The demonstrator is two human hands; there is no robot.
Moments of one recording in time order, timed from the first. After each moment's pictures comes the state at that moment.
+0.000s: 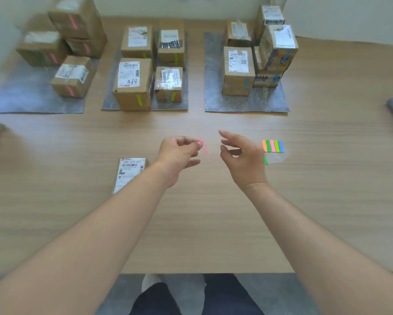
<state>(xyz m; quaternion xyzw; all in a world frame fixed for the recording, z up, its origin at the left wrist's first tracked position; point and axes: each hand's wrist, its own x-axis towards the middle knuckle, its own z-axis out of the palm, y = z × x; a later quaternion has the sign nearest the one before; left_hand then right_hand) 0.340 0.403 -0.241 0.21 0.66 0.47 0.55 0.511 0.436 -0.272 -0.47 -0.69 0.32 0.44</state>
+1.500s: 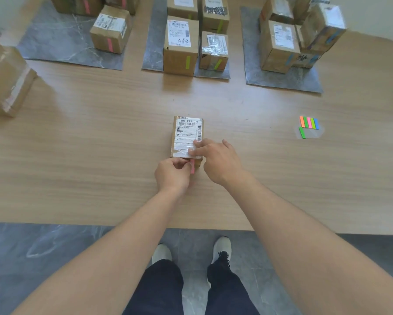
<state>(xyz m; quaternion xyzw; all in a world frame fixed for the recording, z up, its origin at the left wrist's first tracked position) 0.222 0.224 -0.345 0.17 0.76 0.46 0.43 0.329 0.296 -0.289 -0.48 -0.83 0.26 -0.07</state>
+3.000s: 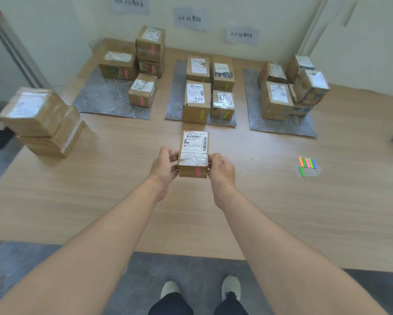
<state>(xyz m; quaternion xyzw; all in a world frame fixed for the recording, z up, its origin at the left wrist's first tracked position) 0.130 0.249 -0.221 0.13 0.62 0.56 0.54 0.260 0.280 -0.222 -0.62 -0.41 0.58 0.35</state>
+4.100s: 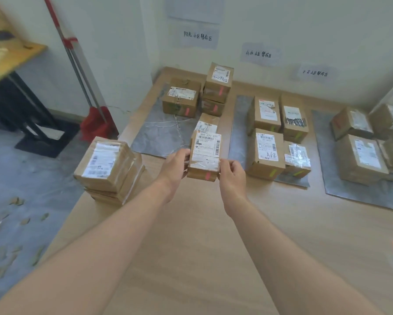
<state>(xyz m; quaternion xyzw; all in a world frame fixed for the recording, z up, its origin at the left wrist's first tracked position) -0.125 0.349 -0.165 0.20 0.65 0.56 0.48 0.002 0.406 -0.198 -0.58 -0.47 0.57 0.34</state>
